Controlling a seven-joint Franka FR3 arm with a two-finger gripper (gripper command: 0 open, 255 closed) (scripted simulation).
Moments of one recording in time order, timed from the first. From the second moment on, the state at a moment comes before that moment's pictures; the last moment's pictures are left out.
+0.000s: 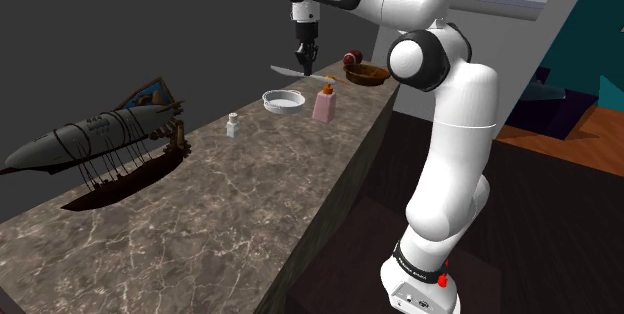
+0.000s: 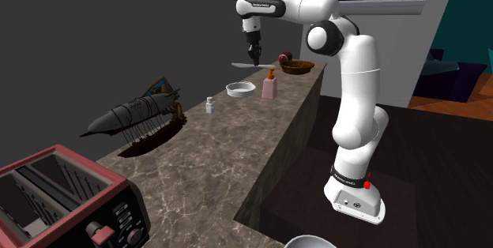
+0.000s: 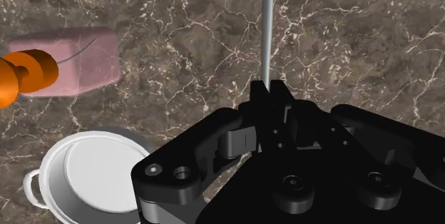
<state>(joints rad) -0.28 0.26 0.02 -1.22 -0.09 1.36 -0.44</state>
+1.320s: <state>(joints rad) -0.28 0.20 0.02 -1.59 -0.08 1.66 -0.42</state>
